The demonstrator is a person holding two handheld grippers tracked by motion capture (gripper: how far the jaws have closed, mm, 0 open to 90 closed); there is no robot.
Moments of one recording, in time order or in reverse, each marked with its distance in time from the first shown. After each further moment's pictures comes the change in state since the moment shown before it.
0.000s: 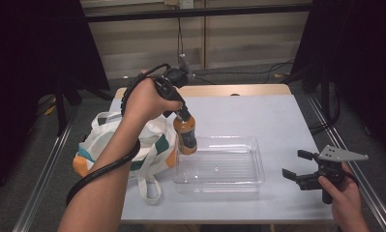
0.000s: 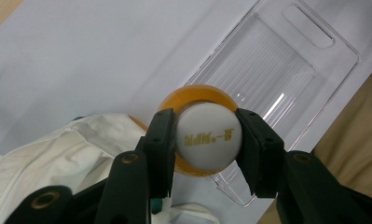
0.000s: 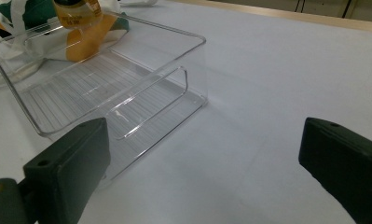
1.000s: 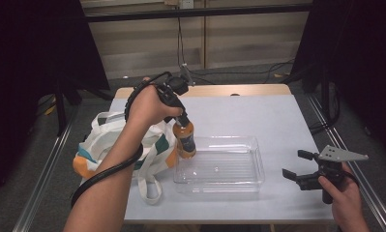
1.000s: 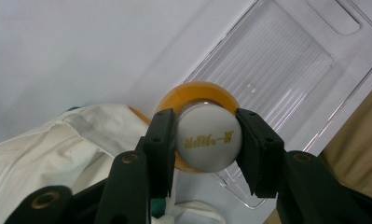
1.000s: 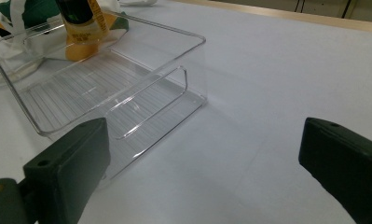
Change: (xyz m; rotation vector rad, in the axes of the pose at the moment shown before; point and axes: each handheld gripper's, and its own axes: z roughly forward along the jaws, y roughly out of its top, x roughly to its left) left arm 0.006 -0.005 0.023 0.043 0.003 -0.019; right arm 0.000 0.000 0.000 0.004 -0.001 -0.001
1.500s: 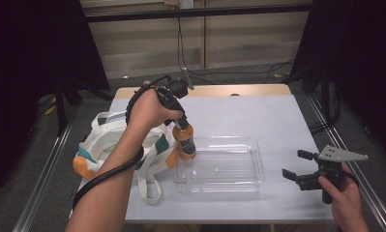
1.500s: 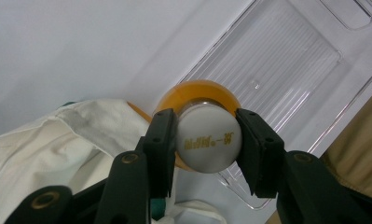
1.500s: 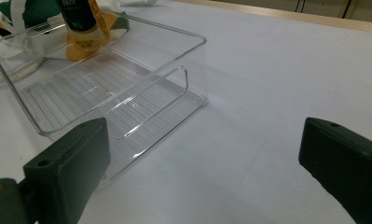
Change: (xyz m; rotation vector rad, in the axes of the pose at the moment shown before) left arm 0.002 -0.003 0.009 0.015 -0.004 -0.014; right arm 0.001 0.000 0.000 0.002 0.001 0.003
